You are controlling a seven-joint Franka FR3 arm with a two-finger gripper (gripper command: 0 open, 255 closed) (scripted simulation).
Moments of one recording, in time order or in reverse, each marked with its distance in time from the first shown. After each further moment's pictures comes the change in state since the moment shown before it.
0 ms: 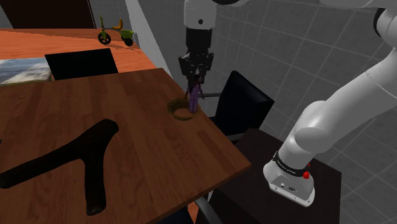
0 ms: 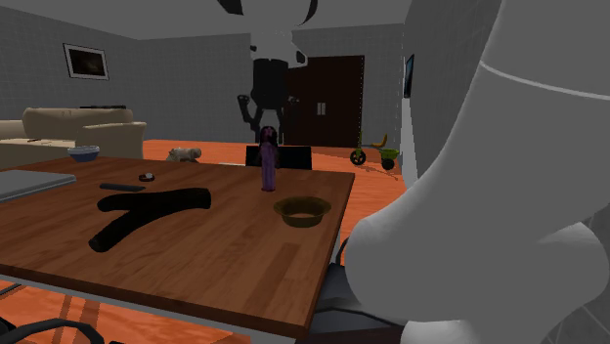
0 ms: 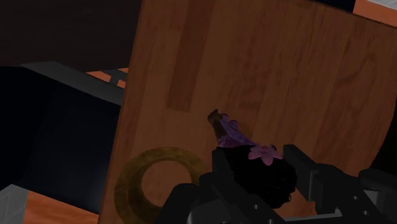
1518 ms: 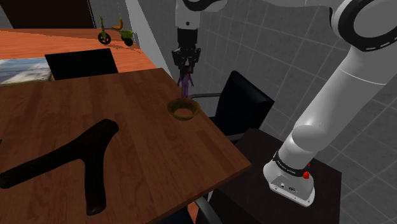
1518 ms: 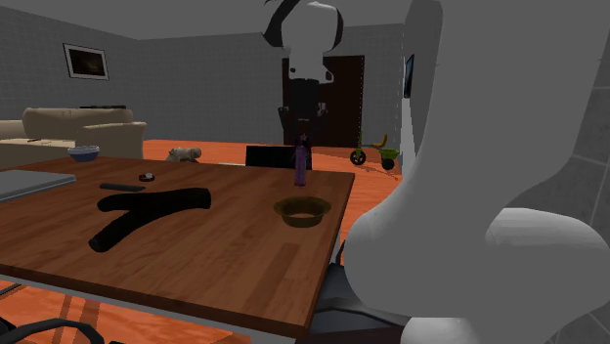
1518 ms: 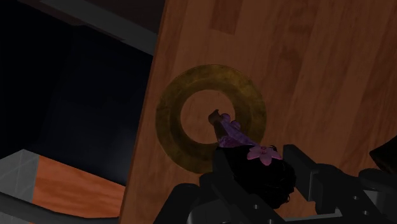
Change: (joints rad) arm -0.092 0.297 -0.082 0.209 -0.128 0.056 -0.141
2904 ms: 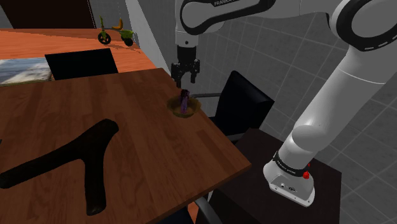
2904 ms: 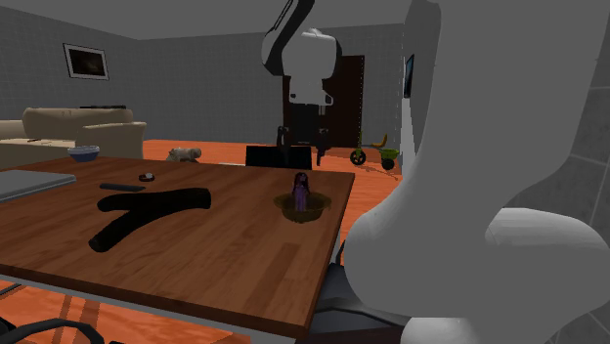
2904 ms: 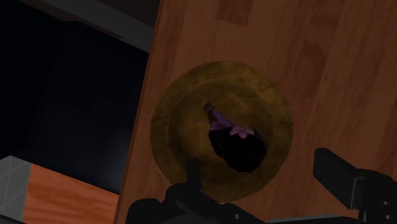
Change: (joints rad) arm 0.002 0.012 0.003 -0.144 0.000 0.156 -0.008
